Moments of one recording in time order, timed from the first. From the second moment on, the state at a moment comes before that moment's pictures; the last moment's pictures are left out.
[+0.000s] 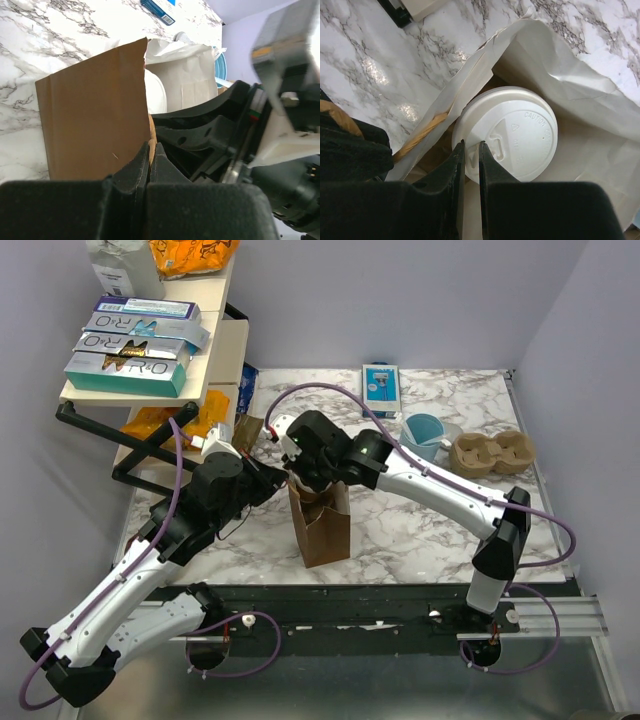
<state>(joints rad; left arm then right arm) -0.72 0.81 0.98 -0.58 -0.24 -1.07 1.05 1.79 1.82 -0.86 0.15 -0.03</state>
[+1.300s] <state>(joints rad) -0.71 0.82 0.97 -0.59 -0.24 -1.07 1.00 1.86 1.75 -0.80 0.06 0.00</state>
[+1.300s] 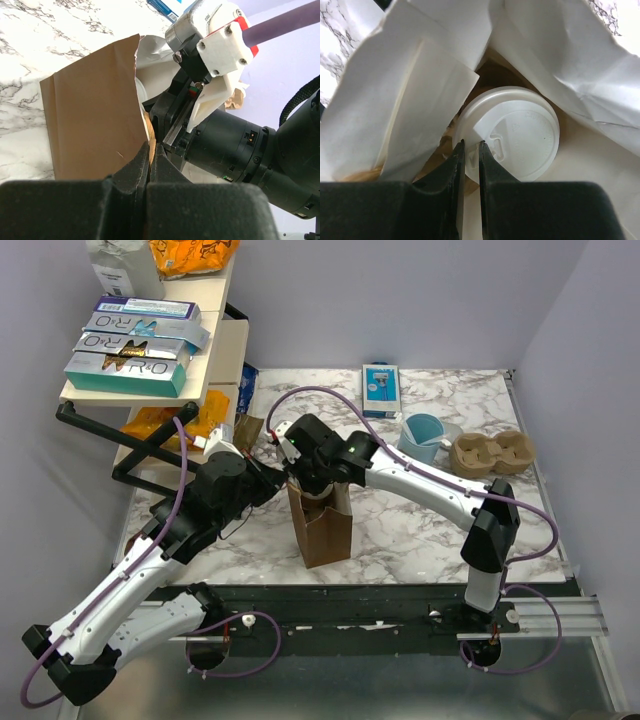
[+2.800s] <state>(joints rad) -0.71 0.84 0.97 -0.61 -0.25 -1.03 1.00 1.92 1.81 -0.90 0.06 0.03</state>
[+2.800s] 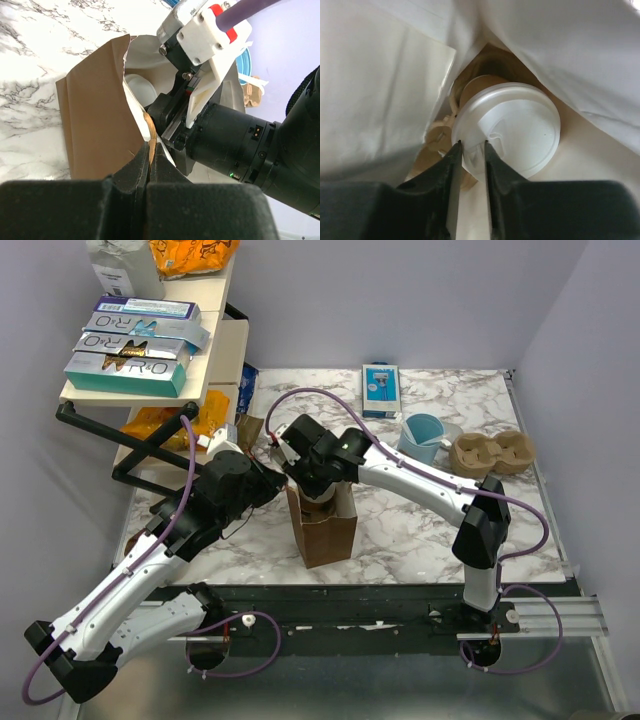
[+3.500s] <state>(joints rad) -0.72 0.85 0.97 -0.61 -0.25 -1.03 0.99 1.92 1.81 -0.93 0.09 0.06</state>
